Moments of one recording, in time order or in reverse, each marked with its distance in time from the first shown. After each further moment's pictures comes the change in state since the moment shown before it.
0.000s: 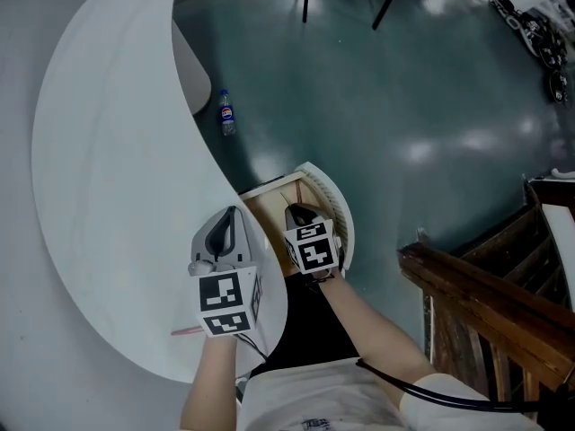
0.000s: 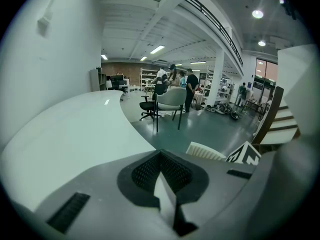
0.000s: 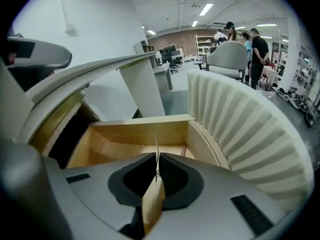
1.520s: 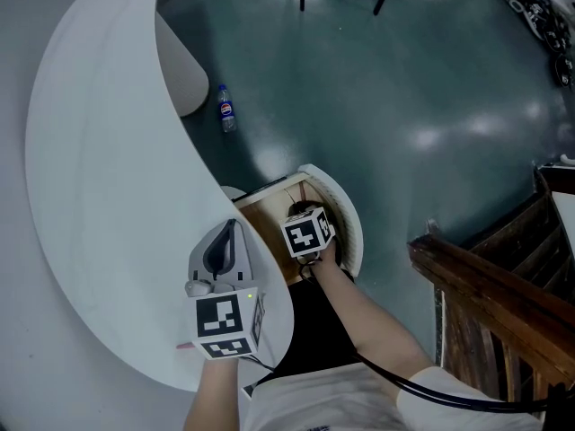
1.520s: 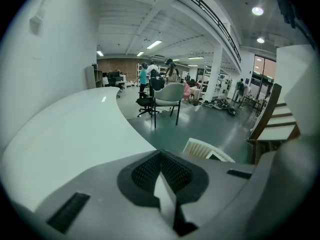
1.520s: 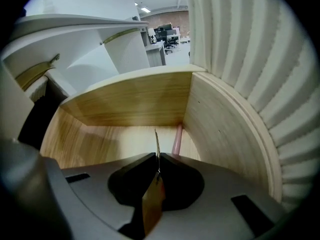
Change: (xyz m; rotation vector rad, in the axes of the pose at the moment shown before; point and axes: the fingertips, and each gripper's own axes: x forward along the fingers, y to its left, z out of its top) left arm 0.006 -0.006 -0.003 0.028 0.052 -0.020; right arm 0.060 -0.027 -0.036 -0.003 0.213 -0.079
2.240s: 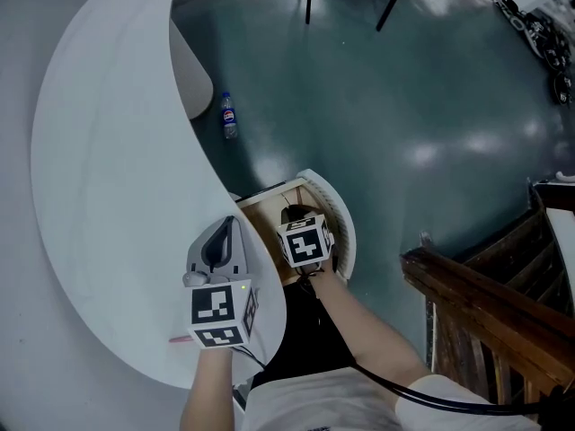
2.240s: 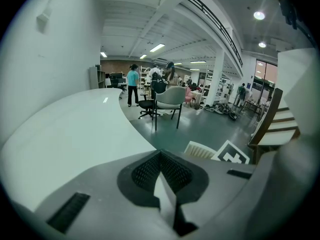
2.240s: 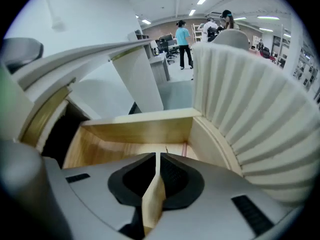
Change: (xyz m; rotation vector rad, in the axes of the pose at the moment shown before) left arm -0.003 0.004 0.002 -0.039 -0.034 0.000; right arm -0.042 0.019 0.029 0.021 -0.106 0.073
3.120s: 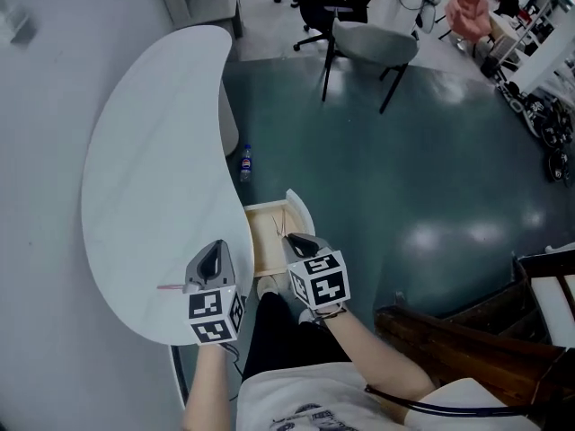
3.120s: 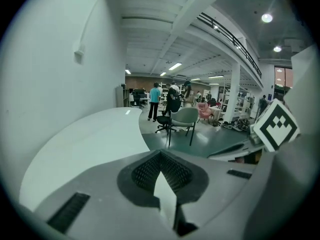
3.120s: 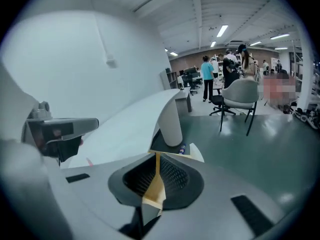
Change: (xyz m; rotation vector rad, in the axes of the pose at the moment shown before) left arm -0.172 -0.071 0.021 -0.122 -0.186 0.227; right arm -0.277 0.039 0.021 -0.197 -0.311 0.203
